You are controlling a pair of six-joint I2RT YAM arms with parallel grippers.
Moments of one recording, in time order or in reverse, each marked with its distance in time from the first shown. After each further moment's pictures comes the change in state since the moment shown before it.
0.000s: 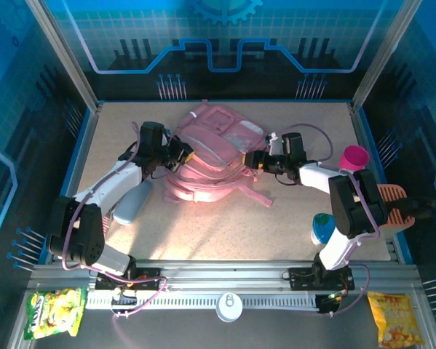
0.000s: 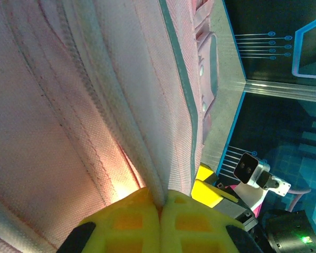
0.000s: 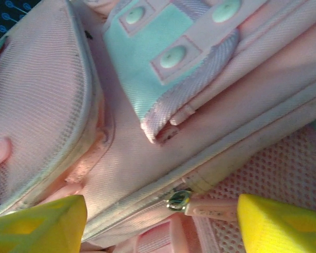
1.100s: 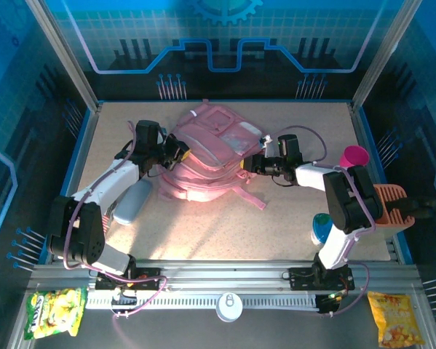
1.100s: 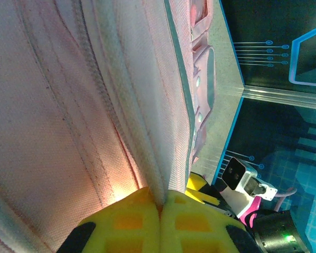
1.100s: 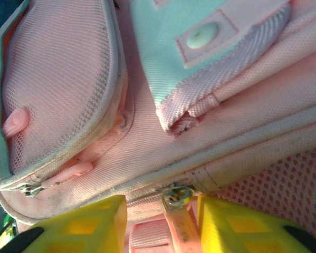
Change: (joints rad) left arm 0.040 0.005 0.009 -0.009 0.023 0.008; right arm 0.023 0.051 -0.001 0.061 -0.122 -0.017
